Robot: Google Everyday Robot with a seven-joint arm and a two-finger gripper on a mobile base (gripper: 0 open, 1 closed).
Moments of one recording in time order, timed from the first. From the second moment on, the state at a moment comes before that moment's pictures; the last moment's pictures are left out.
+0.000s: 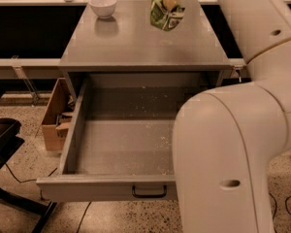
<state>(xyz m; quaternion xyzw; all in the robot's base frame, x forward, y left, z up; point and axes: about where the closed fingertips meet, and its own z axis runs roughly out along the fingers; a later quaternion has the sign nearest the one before) 0.810 -0.092 0.995 -0.40 0.85 -0.06 0.34</state>
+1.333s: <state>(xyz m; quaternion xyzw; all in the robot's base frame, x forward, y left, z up) 0.816 -0.090 0.981 -0.40 0.85 -0.06 0.33</state>
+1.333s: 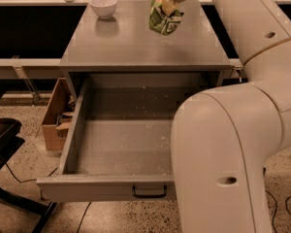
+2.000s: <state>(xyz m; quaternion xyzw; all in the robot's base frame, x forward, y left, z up) 0.816 -0.090 0.981 -0.40 0.85 -0.06 0.33</state>
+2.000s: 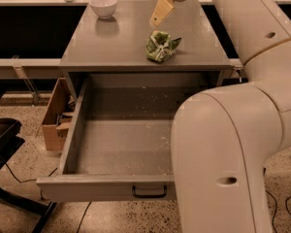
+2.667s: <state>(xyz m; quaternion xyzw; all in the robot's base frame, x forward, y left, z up) 0.813 -0.099 1.004 -0.38 0.85 -0.07 0.35</state>
